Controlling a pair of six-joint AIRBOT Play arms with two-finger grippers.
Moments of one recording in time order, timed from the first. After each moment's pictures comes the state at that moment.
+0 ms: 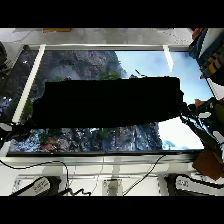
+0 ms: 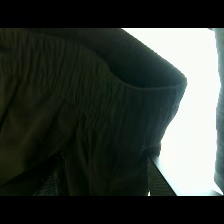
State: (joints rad) left arm 0.57 -1.24 0.64 1.24 -0.55 -1.68; right arm -0.41 -1.37 0.72 -0.84 0.35 1.61
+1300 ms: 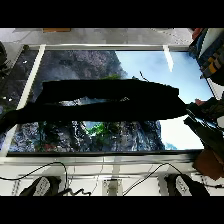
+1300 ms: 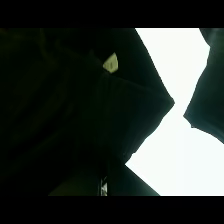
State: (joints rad) left arm 0.67 -0.93 0.64 1.33 -0.49 -1.51; right arm -0.41 -0.83 0.72 -1.32 0.81 1.72
